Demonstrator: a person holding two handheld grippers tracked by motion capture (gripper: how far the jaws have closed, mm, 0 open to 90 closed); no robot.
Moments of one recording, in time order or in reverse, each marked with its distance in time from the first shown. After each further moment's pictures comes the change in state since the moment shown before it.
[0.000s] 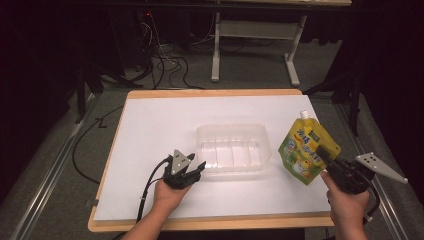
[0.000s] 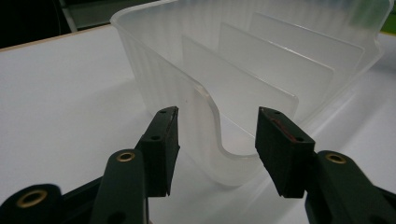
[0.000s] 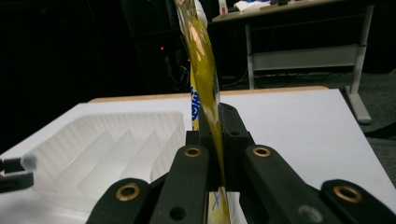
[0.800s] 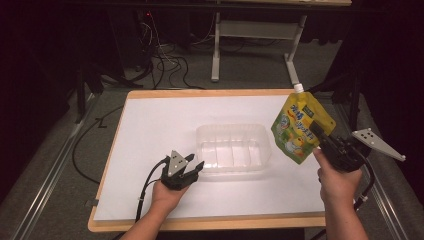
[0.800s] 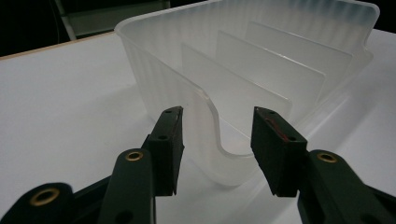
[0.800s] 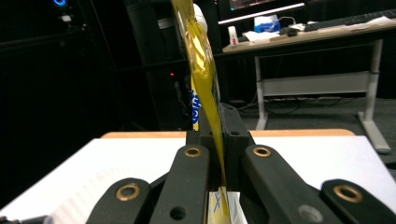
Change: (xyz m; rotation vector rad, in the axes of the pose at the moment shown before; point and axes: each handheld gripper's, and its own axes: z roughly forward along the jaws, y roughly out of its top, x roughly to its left) left arm 0.001 -0.001 -0.007 -0.029 -0.011 0.006; right arm 0.034 0.055 0.025 -0.093 0.026 0.009
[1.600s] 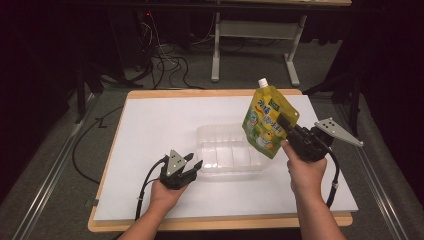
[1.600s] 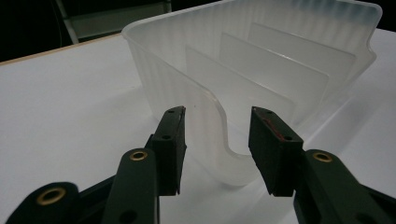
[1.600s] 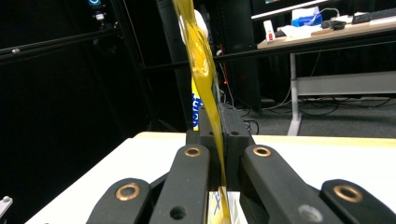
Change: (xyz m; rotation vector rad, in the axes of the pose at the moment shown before) left arm 0.004 0.001 -0.002 -0.006 0.004 0.012; right arm 0.053 -0.005 0.047 0.015 0.109 0.010
